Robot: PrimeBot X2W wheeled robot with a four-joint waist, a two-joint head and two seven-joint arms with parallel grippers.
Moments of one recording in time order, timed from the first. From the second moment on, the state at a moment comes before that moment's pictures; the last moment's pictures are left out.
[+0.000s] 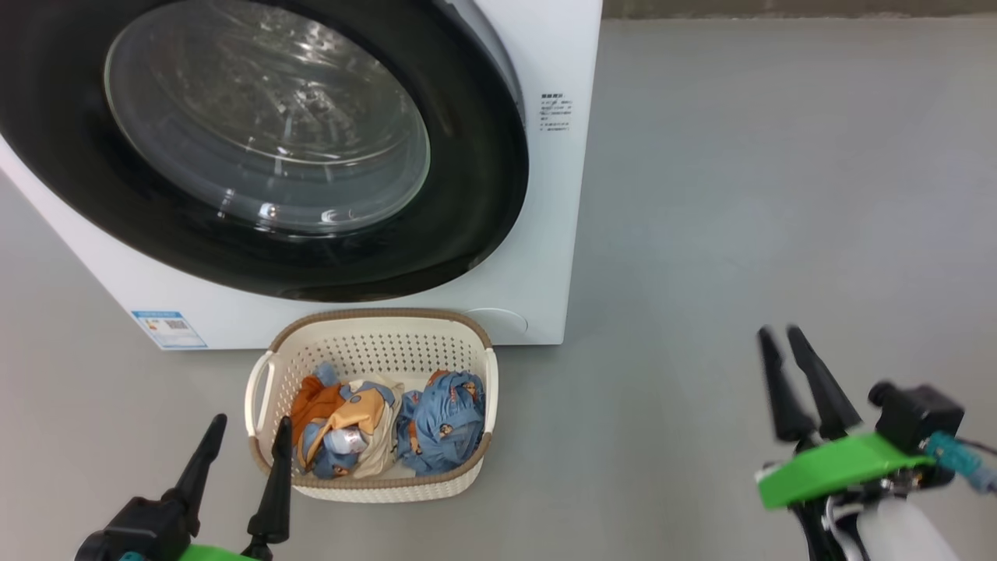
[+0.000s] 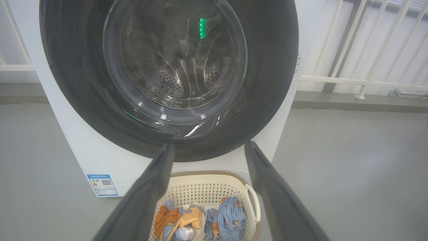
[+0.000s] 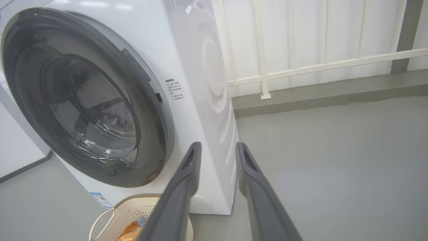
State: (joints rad) left arm -0.08 0.13 -0.05 0.30 -0.25 -0.13 -0.25; right arm -0.14 -0.11 0.09 0.30 0.37 0.13 -0.25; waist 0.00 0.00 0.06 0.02
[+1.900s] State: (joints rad) left arm -0.33 0.04 -0.19 0.31 -0.33 -0.13 -0.26; right arm -1.05 -0.42 0.29 0.36 1.63 0.13 0.42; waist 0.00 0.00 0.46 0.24
